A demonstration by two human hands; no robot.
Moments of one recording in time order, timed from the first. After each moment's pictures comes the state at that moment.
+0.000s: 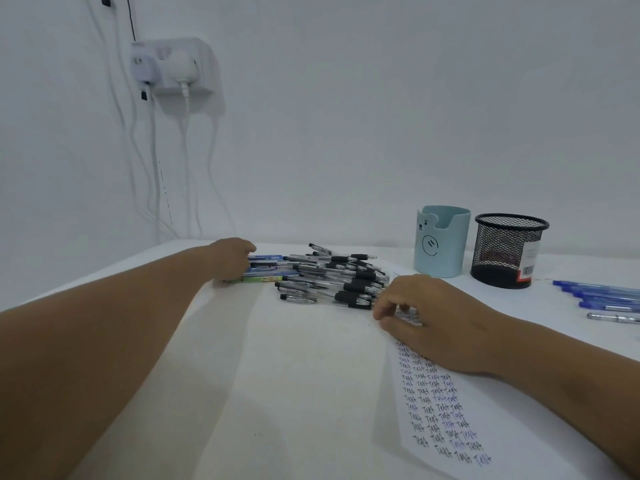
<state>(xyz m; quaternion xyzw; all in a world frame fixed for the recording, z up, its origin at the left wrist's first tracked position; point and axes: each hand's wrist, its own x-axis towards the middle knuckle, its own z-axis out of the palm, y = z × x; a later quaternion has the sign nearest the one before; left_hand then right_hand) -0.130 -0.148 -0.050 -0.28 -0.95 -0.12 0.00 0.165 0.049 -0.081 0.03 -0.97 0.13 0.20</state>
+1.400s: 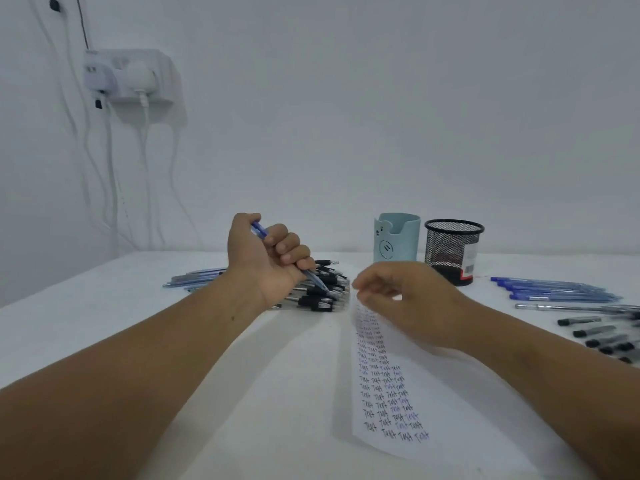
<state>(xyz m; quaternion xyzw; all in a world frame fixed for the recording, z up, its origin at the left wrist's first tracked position) 0.024 -0.095 -0.028 -0.16 -0.32 -0.86 -0.35 0.189 0.051 -0.063 -0.05 -0.92 0.29 0.26</state>
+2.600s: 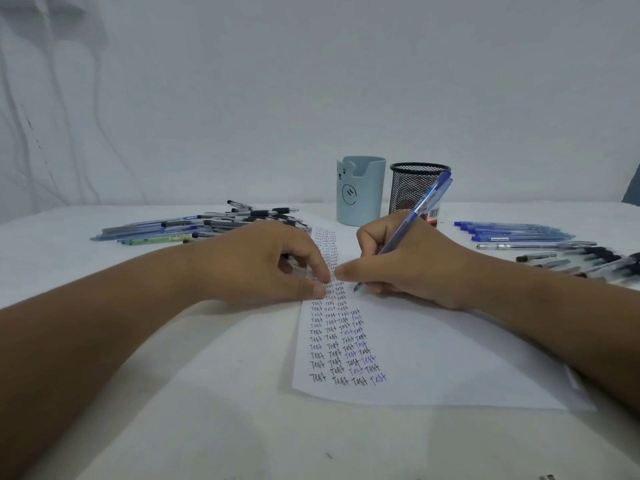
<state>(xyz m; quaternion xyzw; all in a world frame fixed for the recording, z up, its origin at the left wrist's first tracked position) 0.056 -0.102 -0.061 -0.65 -0.71 -0.25 -0.11 0.224 0.042 -0.064 -0.10 -0.85 0.47 0.20</state>
